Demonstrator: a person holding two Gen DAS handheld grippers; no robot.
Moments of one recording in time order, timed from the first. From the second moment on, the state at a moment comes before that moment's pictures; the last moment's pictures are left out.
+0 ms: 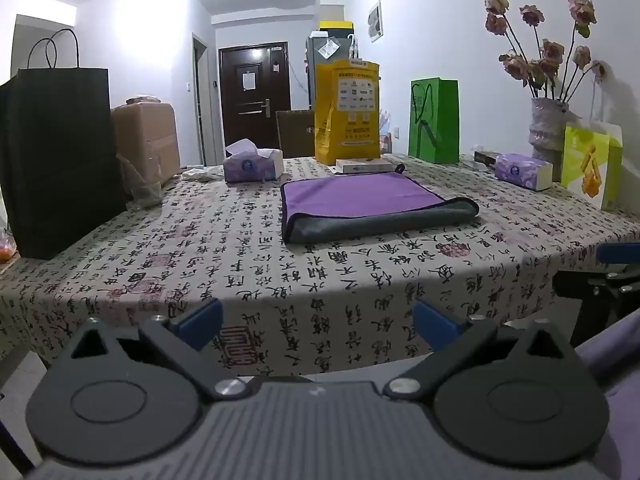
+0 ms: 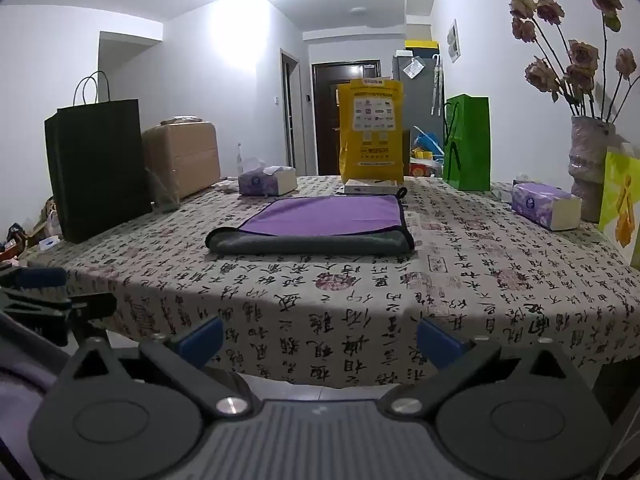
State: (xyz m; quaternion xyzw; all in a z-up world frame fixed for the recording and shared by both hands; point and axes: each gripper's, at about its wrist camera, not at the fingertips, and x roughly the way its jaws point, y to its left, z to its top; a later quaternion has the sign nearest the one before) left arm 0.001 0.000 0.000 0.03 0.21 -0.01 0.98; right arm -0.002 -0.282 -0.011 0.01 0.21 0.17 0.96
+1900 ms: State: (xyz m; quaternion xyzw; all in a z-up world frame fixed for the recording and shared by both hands) left arm 0.001 0.001 0.002 0.03 0.20 0.00 0.98; right arm -0.003 -0.281 -0.012 0.02 0.21 0.18 0.96
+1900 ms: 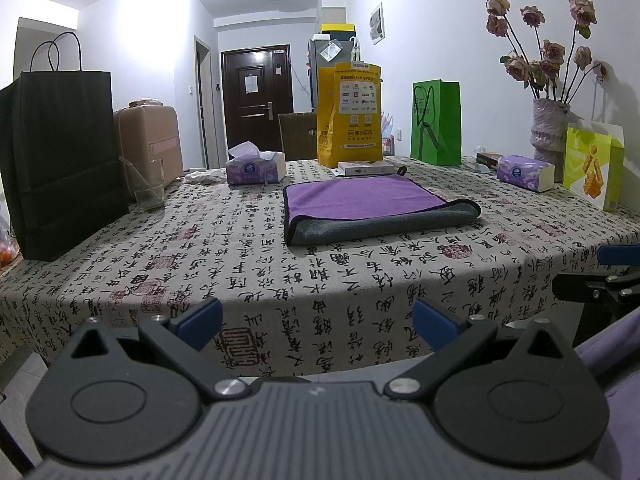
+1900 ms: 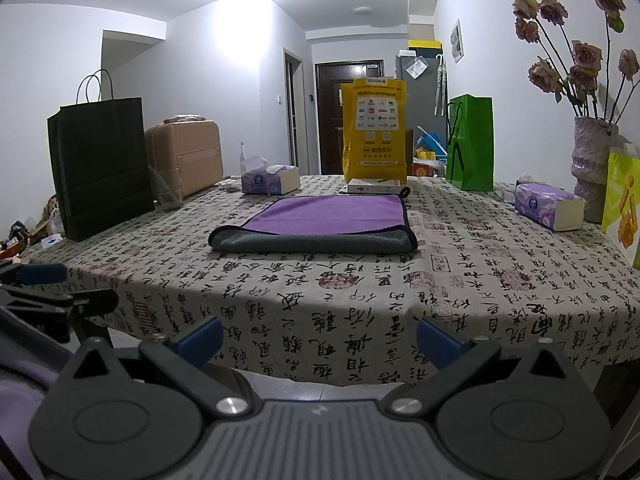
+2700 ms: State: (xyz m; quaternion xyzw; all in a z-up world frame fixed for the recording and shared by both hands) left arm -0.001 0.002 0.003 0.03 0.20 0.00 0.98; right arm -0.004 -0.283 -0.010 0.02 0.20 0.17 0.96
